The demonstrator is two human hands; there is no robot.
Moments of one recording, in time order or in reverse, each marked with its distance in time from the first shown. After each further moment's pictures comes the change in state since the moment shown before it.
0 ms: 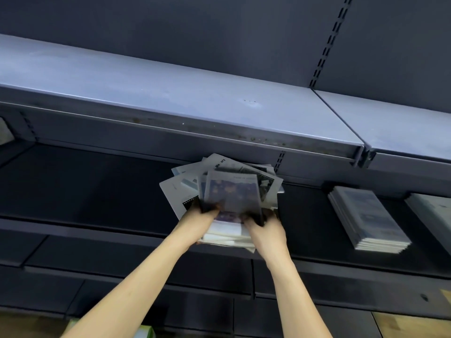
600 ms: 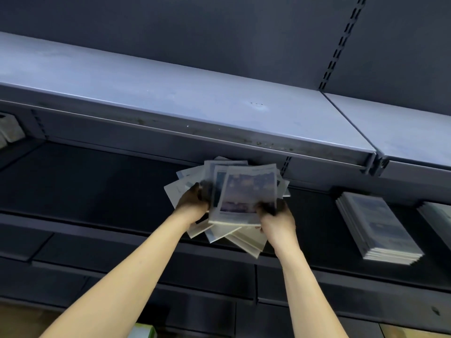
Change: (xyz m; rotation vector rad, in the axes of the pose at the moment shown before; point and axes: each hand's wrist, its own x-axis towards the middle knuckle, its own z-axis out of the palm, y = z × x) left_hand 0.047 0.007 -0.022 0.145 0.102 -0.091; right_hand 0.030 -0.017 -0.012 0.192 -0.005 -0.011
